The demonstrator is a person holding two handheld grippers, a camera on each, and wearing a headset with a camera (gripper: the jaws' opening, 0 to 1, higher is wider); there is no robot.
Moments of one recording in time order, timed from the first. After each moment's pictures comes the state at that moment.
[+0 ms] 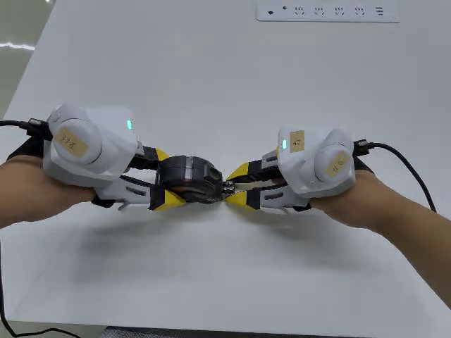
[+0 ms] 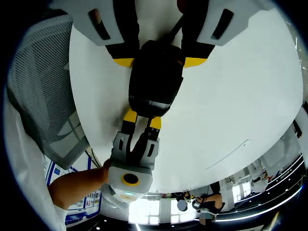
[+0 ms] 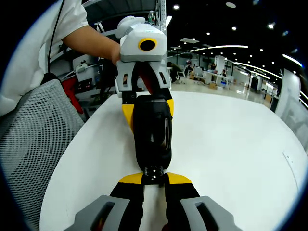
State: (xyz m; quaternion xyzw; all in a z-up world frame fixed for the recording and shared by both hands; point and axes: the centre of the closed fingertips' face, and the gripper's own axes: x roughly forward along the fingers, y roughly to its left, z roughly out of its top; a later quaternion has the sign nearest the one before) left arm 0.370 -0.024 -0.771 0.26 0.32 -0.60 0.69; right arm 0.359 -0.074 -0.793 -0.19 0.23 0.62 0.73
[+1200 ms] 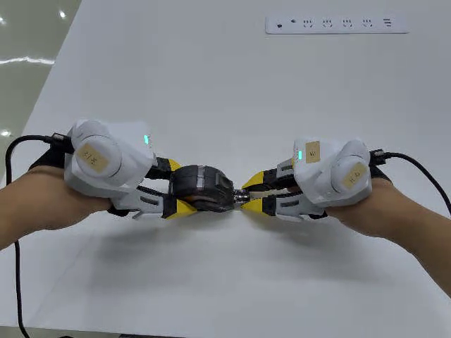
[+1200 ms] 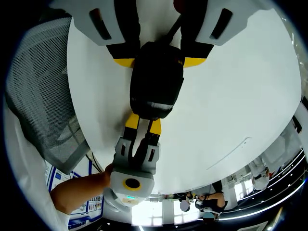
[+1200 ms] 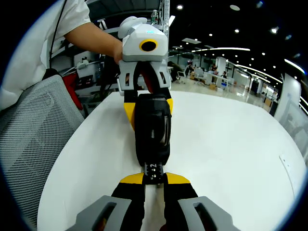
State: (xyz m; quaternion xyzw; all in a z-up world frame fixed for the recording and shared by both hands) left arm 0.371 -0.023 -0.771 0.28 0.31 -0.60 0.68; right arm 0.361 -0.083 -0.790 -0.21 0.22 0.62 0.72
